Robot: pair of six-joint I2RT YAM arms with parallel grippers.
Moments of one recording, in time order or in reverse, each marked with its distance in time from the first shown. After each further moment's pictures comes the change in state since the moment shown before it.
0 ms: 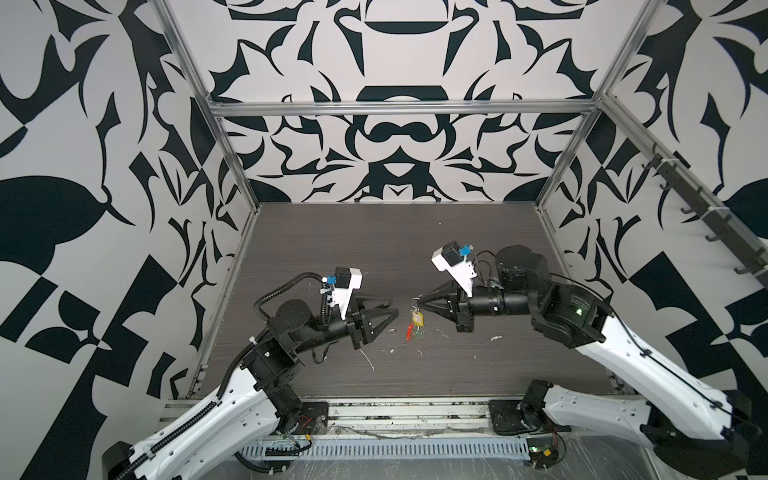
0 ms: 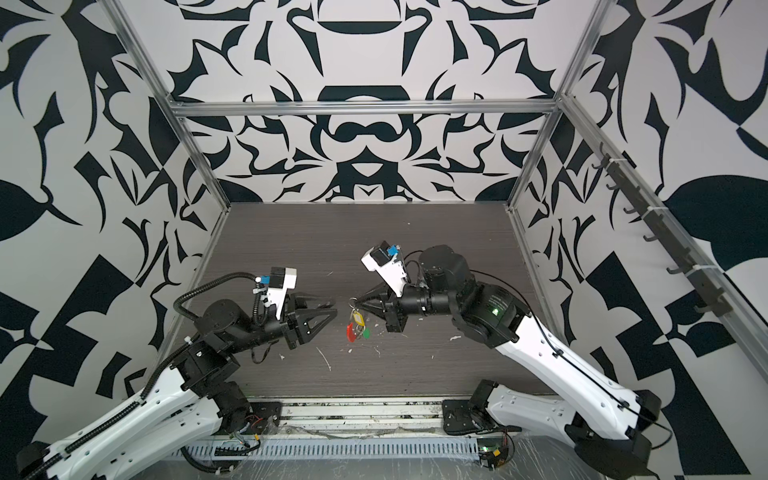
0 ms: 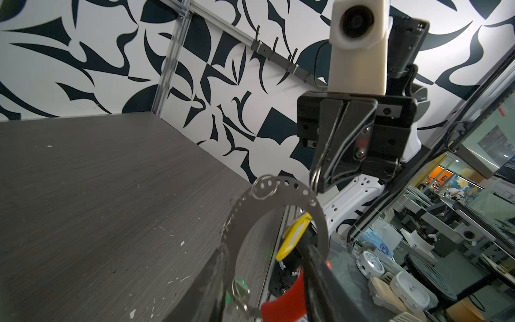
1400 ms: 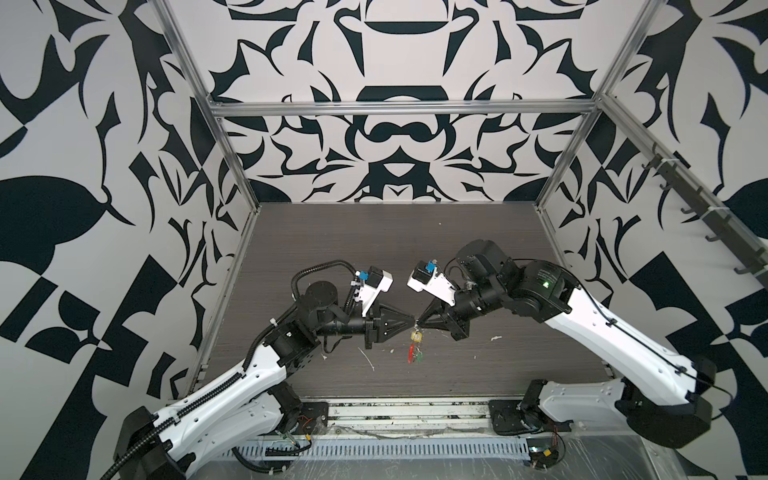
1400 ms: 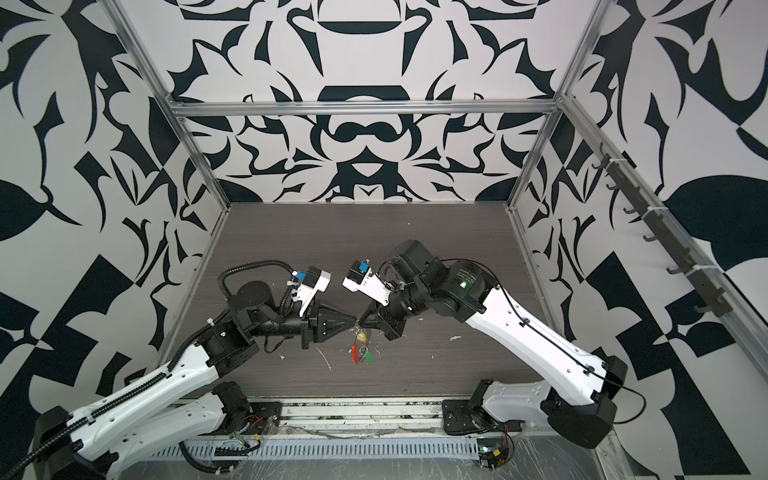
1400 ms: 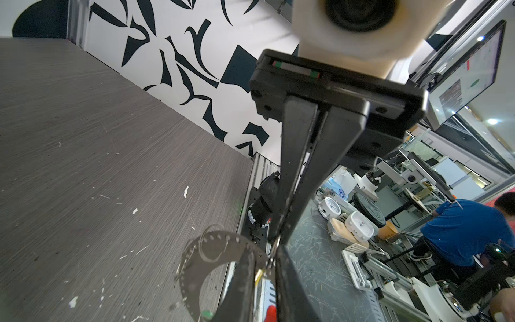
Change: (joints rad) left arm 0.000 0.216 0.072 -0.005 0.264 0.010; right arm 0.031 0.193 0.168 -0.375 -0.009 -0.232
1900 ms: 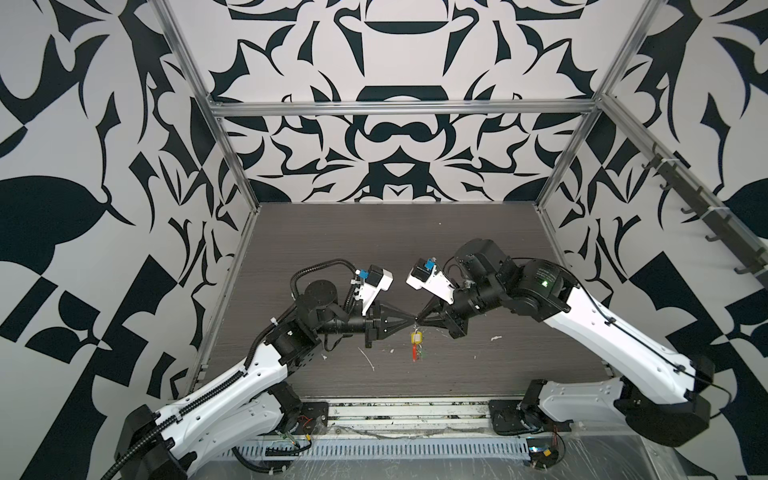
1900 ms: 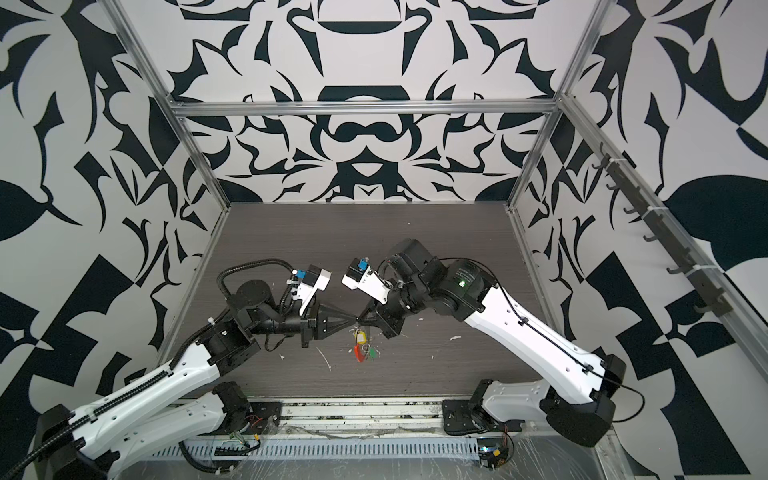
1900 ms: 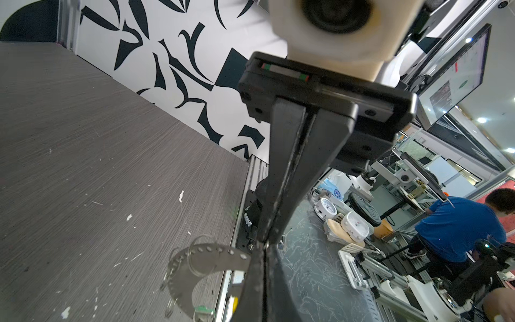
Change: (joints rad) left arm 0.000 0.008 0.000 0.036 0.015 -0.013; right arm 0.002 -0.002 0.003 0.021 0.026 0.032
